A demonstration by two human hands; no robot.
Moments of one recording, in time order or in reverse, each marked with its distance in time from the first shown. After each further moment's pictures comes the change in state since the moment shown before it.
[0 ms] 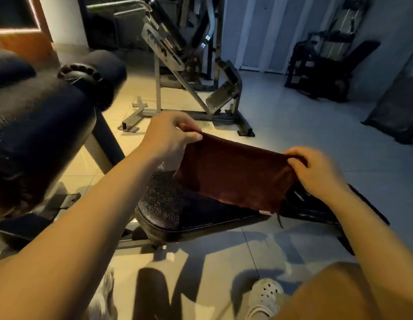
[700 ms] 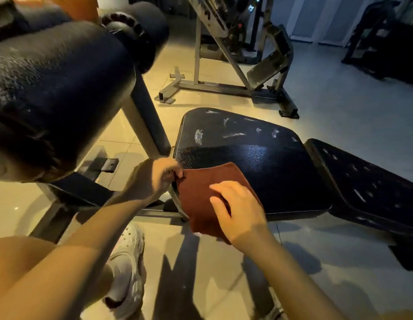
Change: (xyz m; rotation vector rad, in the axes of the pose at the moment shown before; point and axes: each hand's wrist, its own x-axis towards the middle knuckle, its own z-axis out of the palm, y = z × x) left_hand -0.085 -0.187 0.003 0.283 -0.086 0.223; right_hand -0.068 -0.109 0.169 0.253 -0.394 -0.161
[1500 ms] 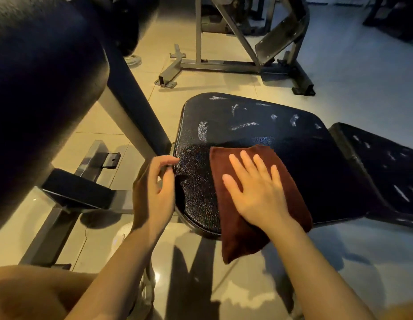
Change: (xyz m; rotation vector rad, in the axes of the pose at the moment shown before) left_hand 0.008 0.016 0.032 -0.220 0.479 -0.478; right_hand 0.078 0.052 0.014 -0.385 -0.119 0.159
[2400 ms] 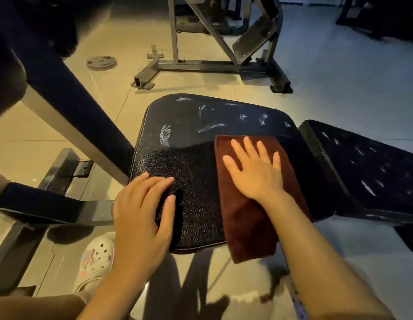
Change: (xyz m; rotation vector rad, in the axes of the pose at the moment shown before) left_hand -0.041 0.029 0.029 0.356 -0.124 0.216; right_hand 0.047 0.074 -0.016 -0.018 -0.052 0.163
